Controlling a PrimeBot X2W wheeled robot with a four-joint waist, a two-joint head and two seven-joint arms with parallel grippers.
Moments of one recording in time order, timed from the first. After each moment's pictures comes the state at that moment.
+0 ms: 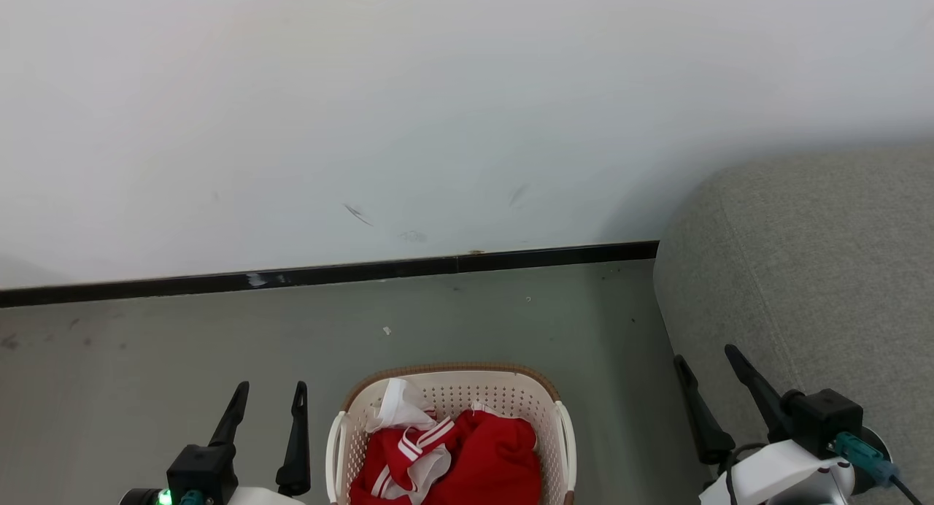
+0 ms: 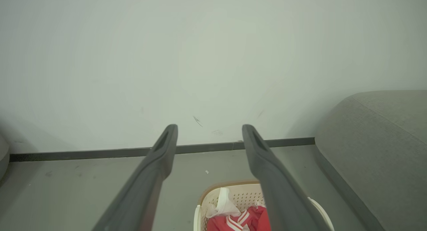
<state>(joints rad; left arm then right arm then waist) -0.01 0.07 -0.20 0.19 -0.30 0.14 -0.25 0.00 -0.04 0.05 0.17 0.08 0.13 -0.25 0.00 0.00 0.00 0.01</state>
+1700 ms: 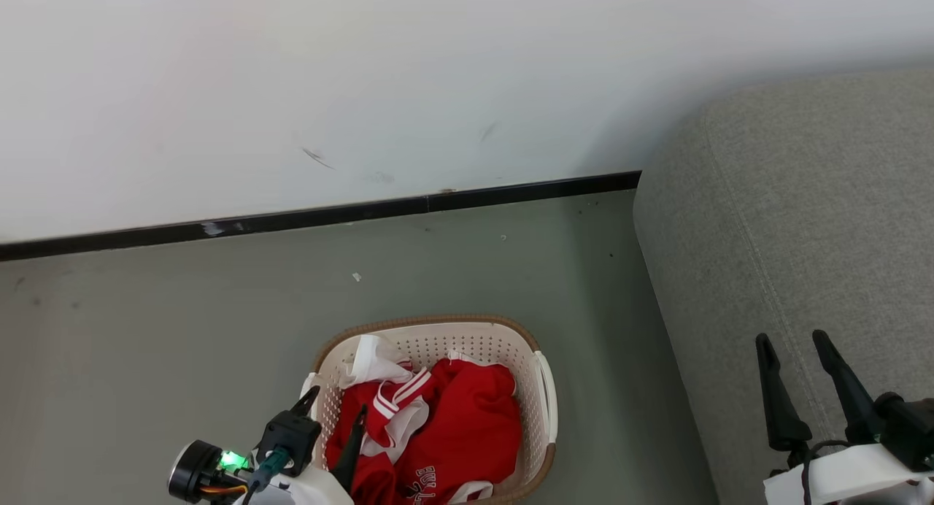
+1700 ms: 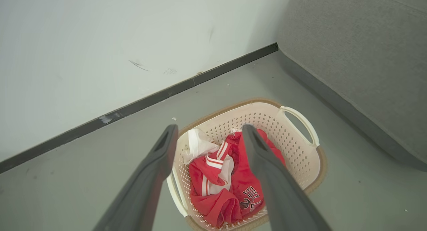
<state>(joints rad) -0.20 0.09 -0.39 0.50 -0.17 0.02 -0.18 0.08 -0.04 -0.12 0.02 0.08 0.13 -0.25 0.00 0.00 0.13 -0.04</state>
